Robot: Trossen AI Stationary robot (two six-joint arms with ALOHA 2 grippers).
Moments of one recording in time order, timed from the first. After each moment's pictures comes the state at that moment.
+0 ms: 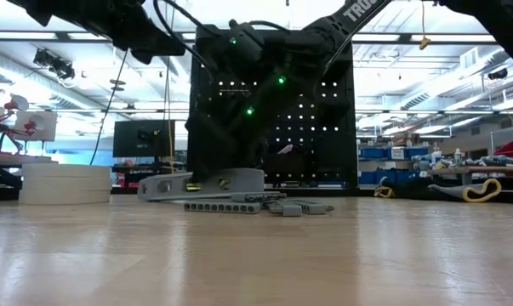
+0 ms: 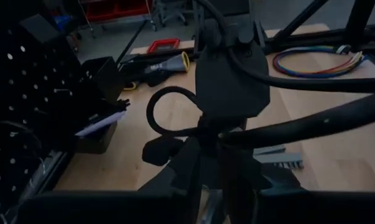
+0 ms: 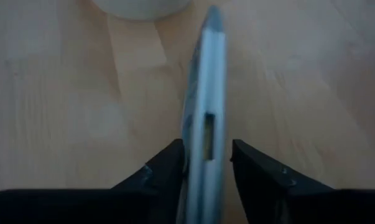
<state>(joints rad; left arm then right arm) 0.10 0.81 0.62 -0.12 -0.03 0.15 -0.05 2.18 1.45 -0.06 0.20 0.16</state>
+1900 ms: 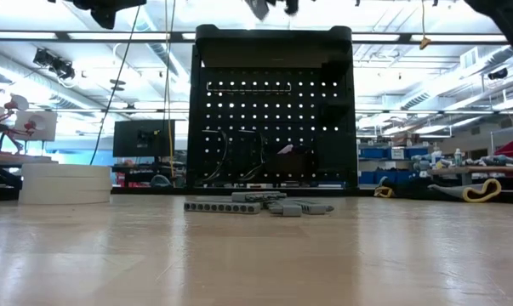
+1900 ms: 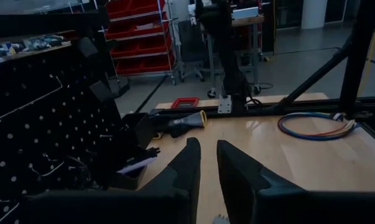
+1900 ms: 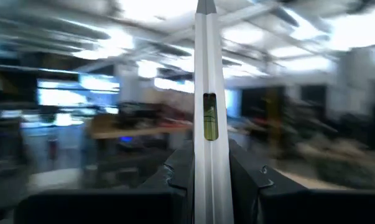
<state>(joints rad) 0.09 0.46 0.66 -0.26 -0.09 0.13 -0.50 1.93 2.09 0.16 0.17 -0.07</state>
